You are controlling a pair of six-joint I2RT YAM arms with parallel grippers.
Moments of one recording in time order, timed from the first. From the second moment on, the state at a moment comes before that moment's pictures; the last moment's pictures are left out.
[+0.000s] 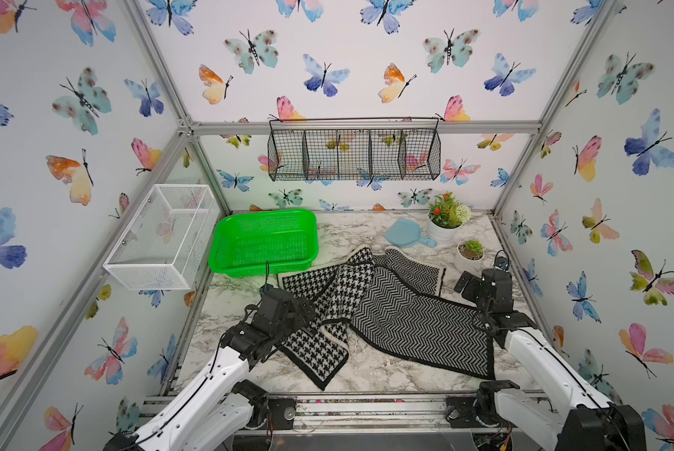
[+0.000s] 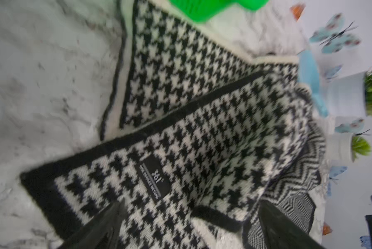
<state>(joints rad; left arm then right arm) -0.54 0.83 0.57 -0.62 -0.02 -1.03 0.12 1.00 0.54 -0.15 0.31 0.42</state>
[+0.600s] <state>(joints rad) -0.61 0.89 0.55 -0.85 0.01 -1.21 0.12 1.06 0.56 -0.26 0.25 0.43</state>
